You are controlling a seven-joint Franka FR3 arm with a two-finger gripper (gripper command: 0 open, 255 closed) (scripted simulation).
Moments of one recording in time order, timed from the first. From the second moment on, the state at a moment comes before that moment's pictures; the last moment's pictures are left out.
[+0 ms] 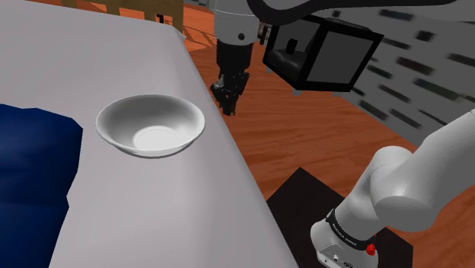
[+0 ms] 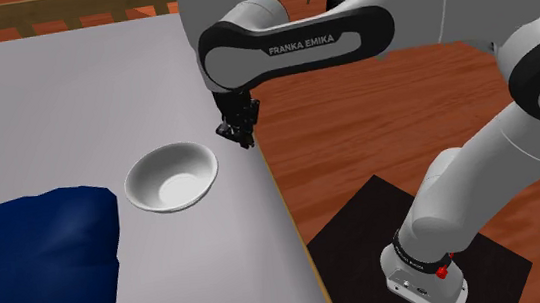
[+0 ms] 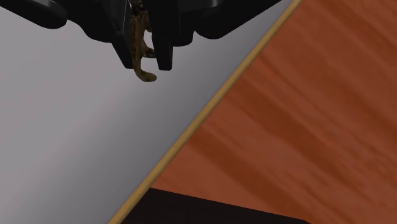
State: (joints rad) arm 0.18 -0.26 0.27 -2.05 0.01 1.71 0.24
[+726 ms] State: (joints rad) arm 0.18 -0.25 0.26 -1.90 0.00 1.56 0.23
